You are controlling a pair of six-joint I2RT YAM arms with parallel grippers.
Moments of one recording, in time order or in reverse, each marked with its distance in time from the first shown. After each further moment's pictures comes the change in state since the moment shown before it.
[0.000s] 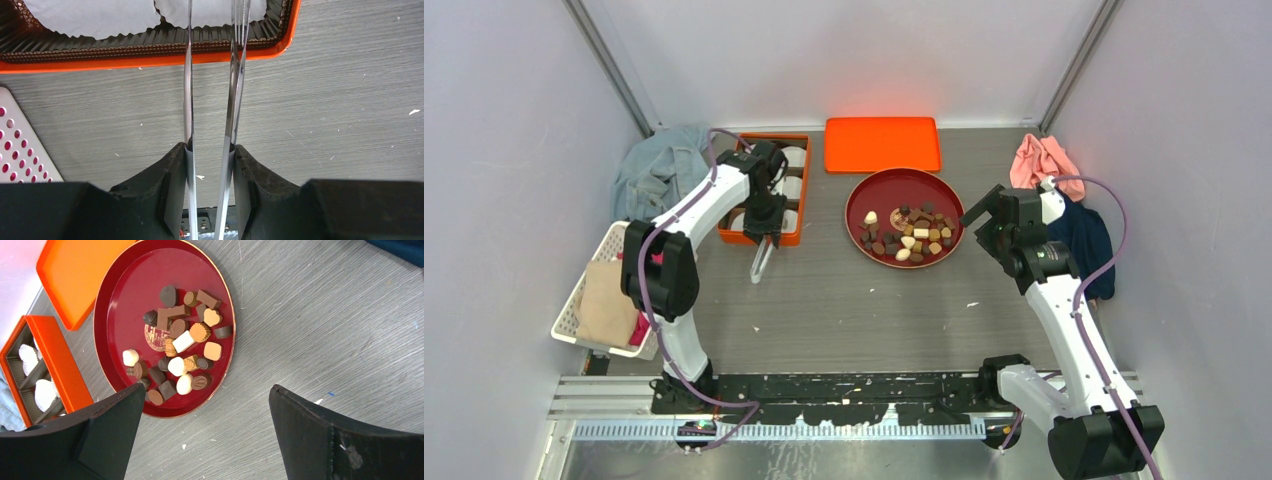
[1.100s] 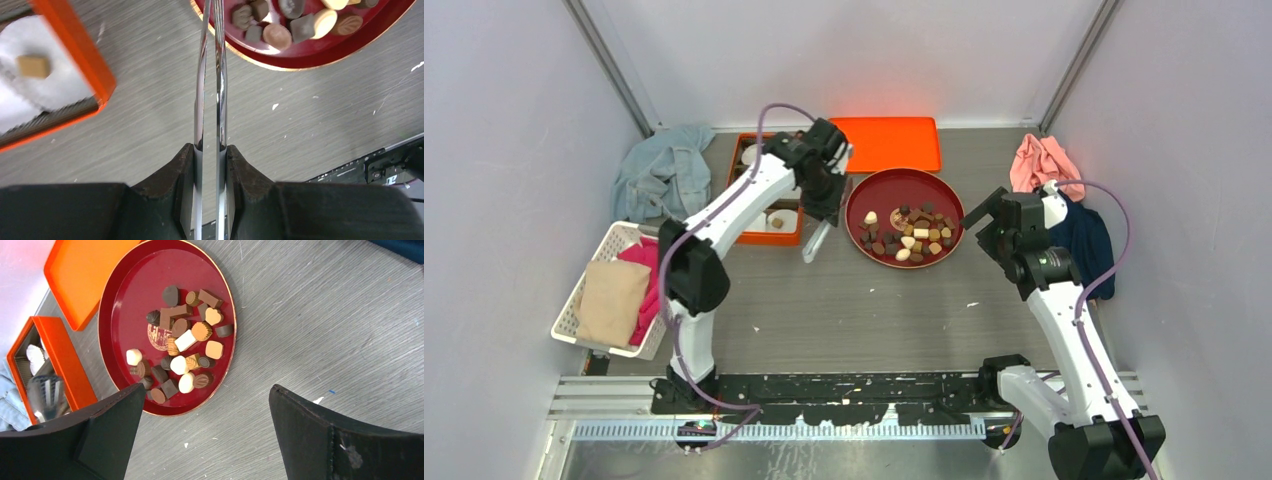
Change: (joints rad) left arm -0.227 0.091 0.372 -0.032 0.086 -0.018; right arm 0.000 -0.030 -0.017 -0.001 0.000 0.014
